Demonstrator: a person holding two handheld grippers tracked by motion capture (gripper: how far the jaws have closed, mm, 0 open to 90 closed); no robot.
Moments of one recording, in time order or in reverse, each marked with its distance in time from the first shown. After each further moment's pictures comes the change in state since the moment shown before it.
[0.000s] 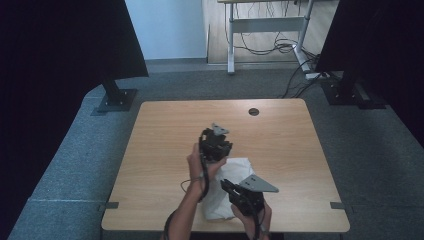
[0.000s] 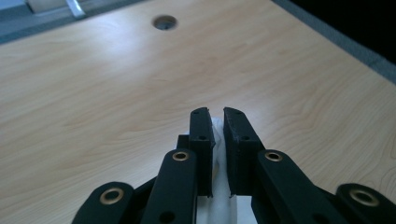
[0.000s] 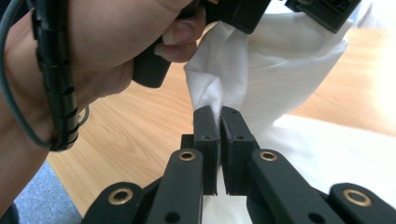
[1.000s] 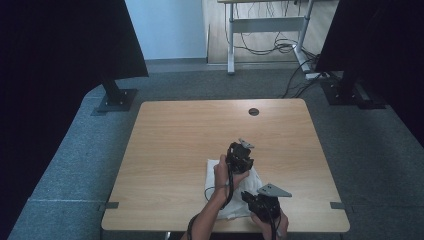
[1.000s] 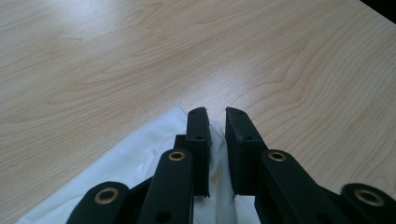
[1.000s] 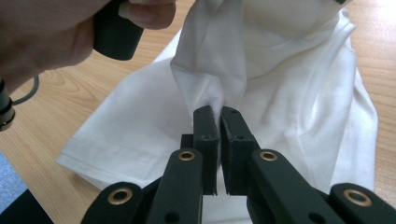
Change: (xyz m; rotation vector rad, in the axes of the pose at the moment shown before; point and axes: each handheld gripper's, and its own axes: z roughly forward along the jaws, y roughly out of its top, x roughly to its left) left arm -0.039 -0.025 0.074 0.102 -0.066 0.017; right arm -0.056 -0.062 -0.001 0.169 -0.084 0.087
